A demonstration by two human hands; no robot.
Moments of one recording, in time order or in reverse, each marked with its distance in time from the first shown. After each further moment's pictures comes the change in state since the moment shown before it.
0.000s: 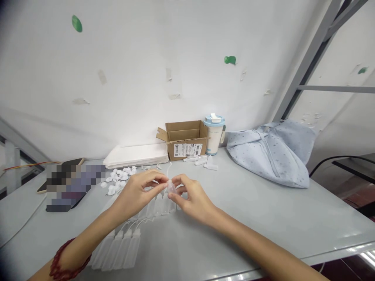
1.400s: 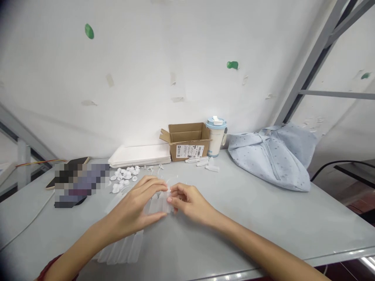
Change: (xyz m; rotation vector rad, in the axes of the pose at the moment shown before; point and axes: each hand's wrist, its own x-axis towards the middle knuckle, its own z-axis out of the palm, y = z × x) left_hand -0.032 -0.002 -0.009 0.342 -0.134 0.279; right_hand -0.001 -0.003 0.005 0.283 -0.220 0.135
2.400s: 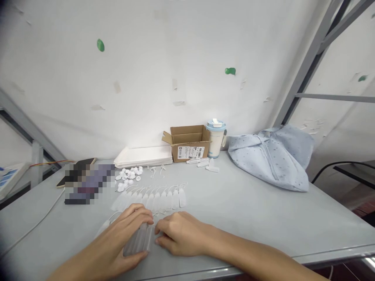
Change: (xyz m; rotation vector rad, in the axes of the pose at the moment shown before) left_hand -0.064 0.016 -0.001 -0.078 -0.279 -0.244; right_hand -0.021 0.001 0.033 -0.867 -0.376 -0.280
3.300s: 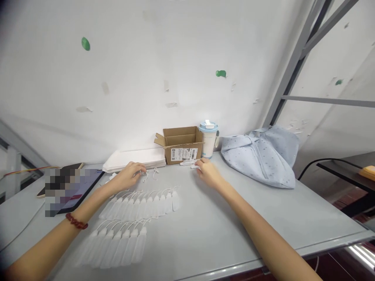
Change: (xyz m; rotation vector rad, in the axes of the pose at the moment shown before) left_hand 0.117 -0.112 -0.042 0.254 0.293 -0.056; right_hand -0.017 0.118 -0.073 -0.374 0.402 0.629
